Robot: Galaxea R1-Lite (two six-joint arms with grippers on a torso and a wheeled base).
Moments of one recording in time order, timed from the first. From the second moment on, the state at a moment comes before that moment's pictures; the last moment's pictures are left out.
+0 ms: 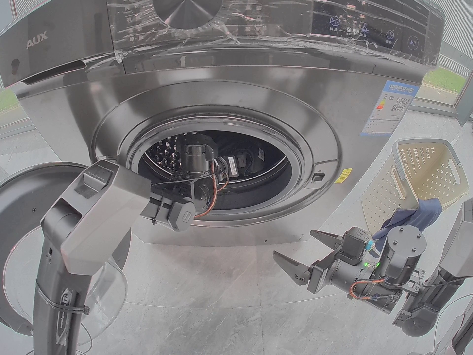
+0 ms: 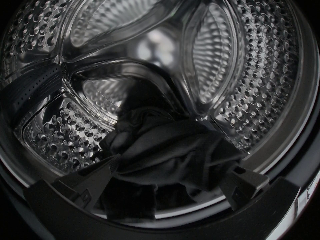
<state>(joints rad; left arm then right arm) -0.50 2.45 -1.65 -0.75 0.24 -0.23 0.73 1.93 -0.27 -1.55 -0.06 0.17</state>
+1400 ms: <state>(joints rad) -0.78 1.84 -0.43 -1.22 0.15 -0.09 0.69 1.82 -0.19 -1.55 -0.06 0.14</state>
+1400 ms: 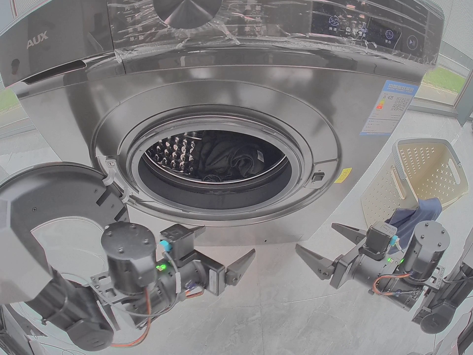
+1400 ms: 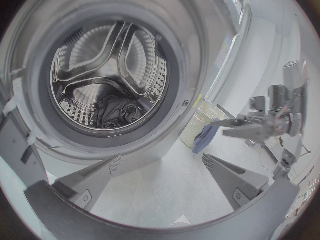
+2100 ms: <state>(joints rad) -0.78 1.29 -0.05 -1.30 0.21 -0.12 0.48 1.46 -0.02 -1.47 -0.14 0.15</state>
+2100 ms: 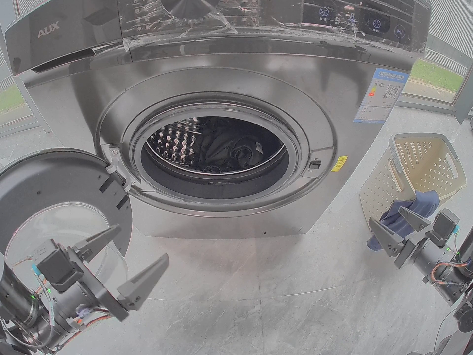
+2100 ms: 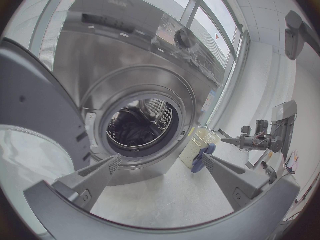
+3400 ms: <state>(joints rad) -0.25 0.13 -0.02 -0.09 0.01 -0.11 0.13 0.13 -0.02 -0.05 -0.15 0.10</state>
